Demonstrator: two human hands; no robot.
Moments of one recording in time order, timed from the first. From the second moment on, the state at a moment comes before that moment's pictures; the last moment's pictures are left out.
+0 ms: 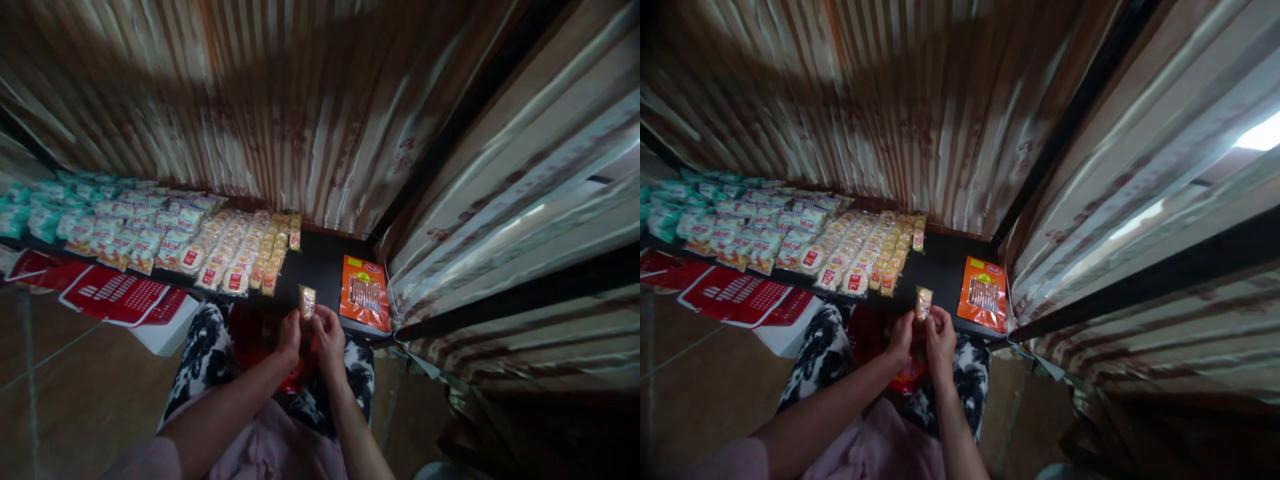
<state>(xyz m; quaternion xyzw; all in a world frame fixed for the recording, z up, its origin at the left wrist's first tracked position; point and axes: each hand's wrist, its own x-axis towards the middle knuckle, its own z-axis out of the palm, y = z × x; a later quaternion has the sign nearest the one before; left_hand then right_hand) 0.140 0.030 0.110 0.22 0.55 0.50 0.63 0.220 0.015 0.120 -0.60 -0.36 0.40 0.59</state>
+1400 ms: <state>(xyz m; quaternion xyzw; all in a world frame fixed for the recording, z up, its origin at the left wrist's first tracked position) 0.115 0.082 0.123 0.52 0.61 0.42 0.43 0.226 0.080 0.131 -0.73 -0.58 0.21 0.29</state>
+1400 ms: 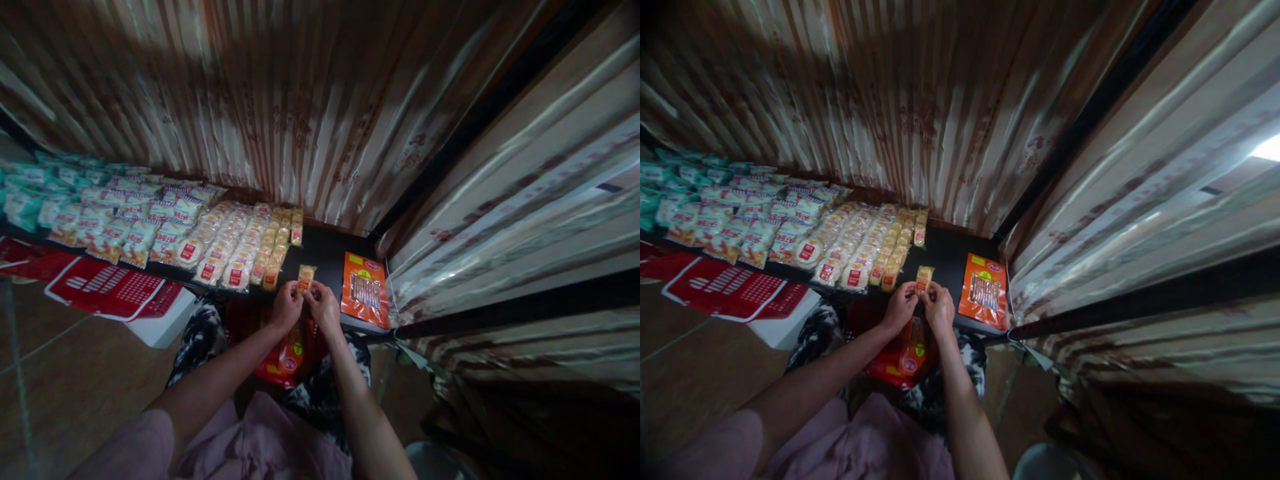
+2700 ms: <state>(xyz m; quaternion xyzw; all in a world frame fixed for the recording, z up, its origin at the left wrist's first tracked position) 0.139 0.161 0.112 0.54 0.58 0.47 0.39 0.217 0.189 0.123 -0.67 -0.57 0.27 0.39</state>
